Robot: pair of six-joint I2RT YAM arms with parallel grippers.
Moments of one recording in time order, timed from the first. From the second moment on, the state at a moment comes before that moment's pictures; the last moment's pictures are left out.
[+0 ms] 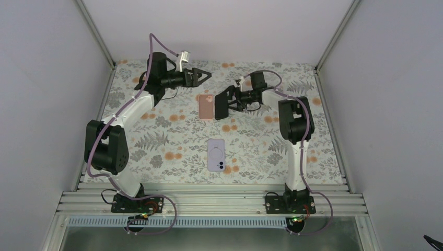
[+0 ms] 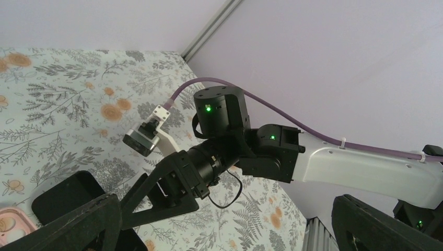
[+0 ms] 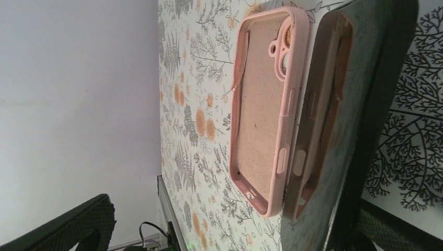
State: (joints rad) left arm -0.27 1.69 1.34 0.06 0.87 -0.53; right arm 0.25 2.24 1.55 -0.21 -1.05 0.58
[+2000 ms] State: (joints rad) left arm -0.71 1.32 0.87 -0.62 0.21 1.14; right arm -0.05 1.81 1.41 -0.31 -0.85 0.35
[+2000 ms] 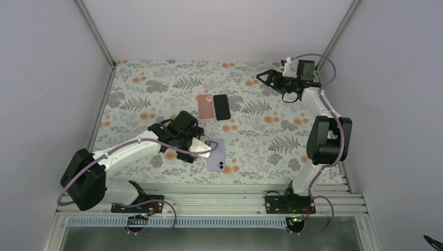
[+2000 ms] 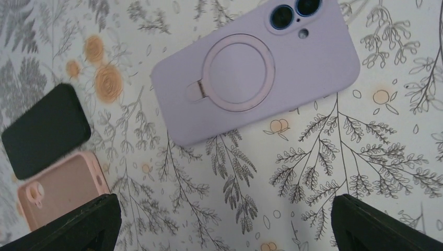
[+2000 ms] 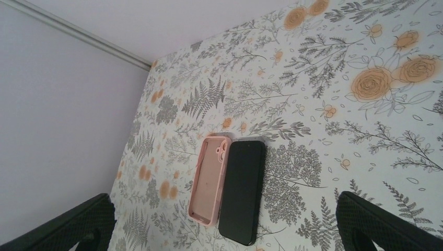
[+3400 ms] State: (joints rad) left arm -0.98 1.84 1.13 -0.38 0.09 1.08; right arm -0.11 1.79 1.38 -0.26 -0.90 0.40
